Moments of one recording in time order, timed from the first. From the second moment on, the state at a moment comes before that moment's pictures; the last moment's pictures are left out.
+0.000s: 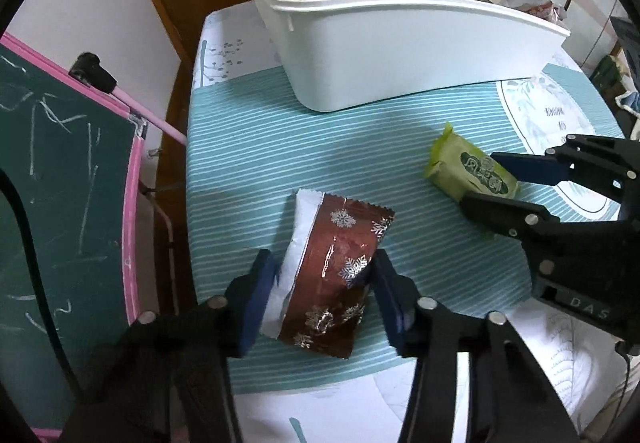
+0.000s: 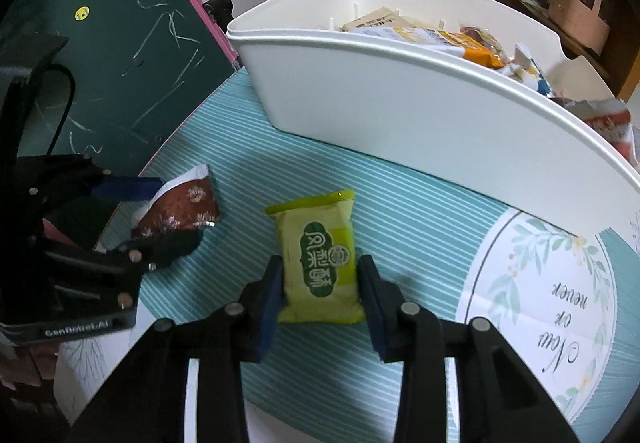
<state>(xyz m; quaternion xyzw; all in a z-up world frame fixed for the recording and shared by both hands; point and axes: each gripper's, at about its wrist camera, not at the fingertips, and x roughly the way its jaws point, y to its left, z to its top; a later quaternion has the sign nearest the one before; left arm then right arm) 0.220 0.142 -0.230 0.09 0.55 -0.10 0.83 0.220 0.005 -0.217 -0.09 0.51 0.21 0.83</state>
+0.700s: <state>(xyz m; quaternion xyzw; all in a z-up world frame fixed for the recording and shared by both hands) 0.183 0.050 -0.123 0.10 0.49 -0.14 0.86 0.173 -0.084 -0.133 -0.03 0.45 0.21 0.87</state>
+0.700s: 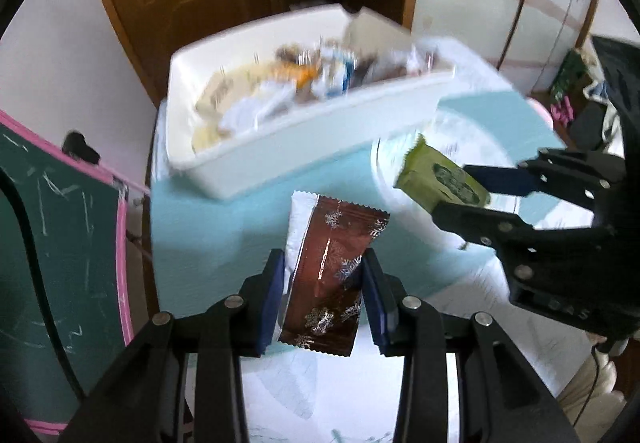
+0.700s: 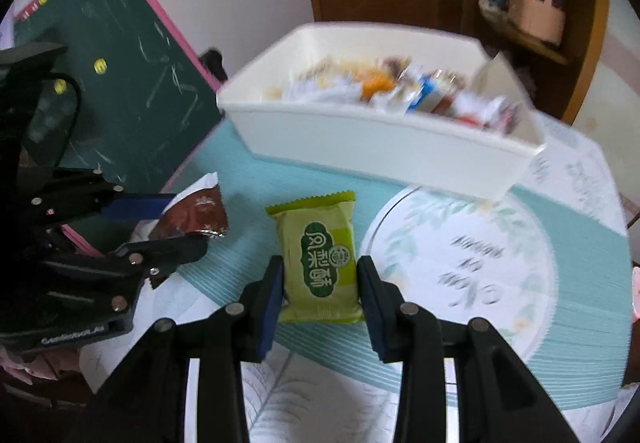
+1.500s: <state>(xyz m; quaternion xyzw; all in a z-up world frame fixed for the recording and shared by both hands) 0.311 0.016 0.066 0.05 0.34 -0.05 0.94 0.285 -0.128 0.062 -0.04 0.27 0.13 0.95</state>
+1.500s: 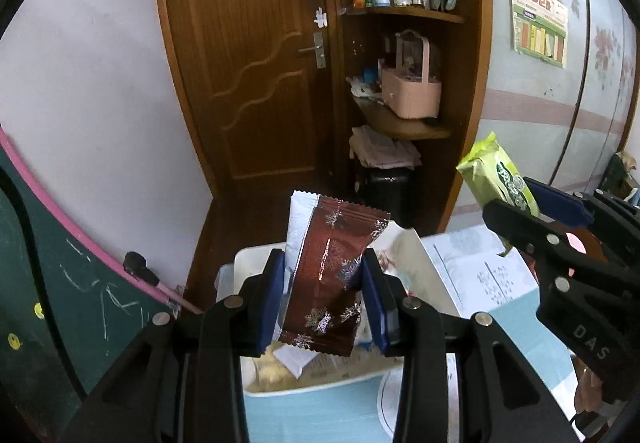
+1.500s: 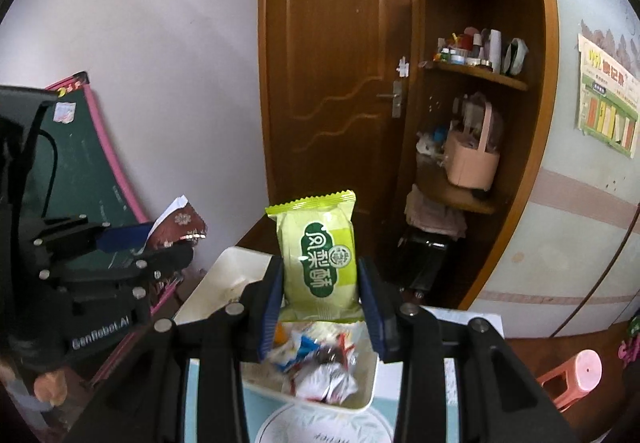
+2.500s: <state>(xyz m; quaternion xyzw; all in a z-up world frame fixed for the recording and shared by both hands) 0.394 0.044 -0.034 0.02 0.42 0.00 0.91 0.371 -0.146 -0.026 -0.02 0.37 0.10 0.92</state>
